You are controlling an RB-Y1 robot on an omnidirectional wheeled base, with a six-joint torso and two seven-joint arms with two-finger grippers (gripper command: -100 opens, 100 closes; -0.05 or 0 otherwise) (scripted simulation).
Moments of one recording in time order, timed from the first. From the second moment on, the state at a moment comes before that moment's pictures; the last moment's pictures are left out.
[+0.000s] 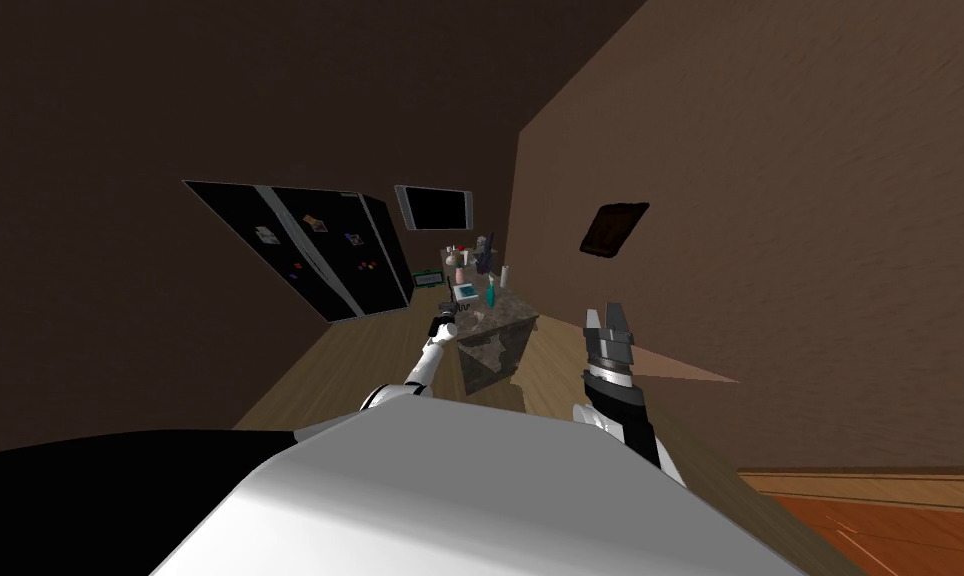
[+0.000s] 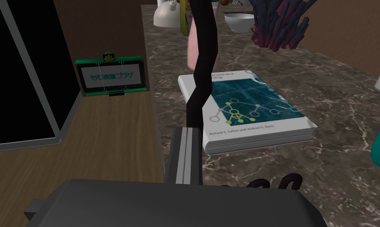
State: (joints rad) left arm -0.42 -0.02 0.23 -0.99 0.64 -0.26 0.84; right arm 0.53 -0.02 -0.03 -2.23 0.01 -0.57 0.14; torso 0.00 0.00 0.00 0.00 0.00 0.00
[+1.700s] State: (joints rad) left arm -0.56 0.10 0.32 -0.86 0.73 -0.02 0.72; right arm 0.53 -0.02 -0.03 -2.23 0.01 -0.57 0.14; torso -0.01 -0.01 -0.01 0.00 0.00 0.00
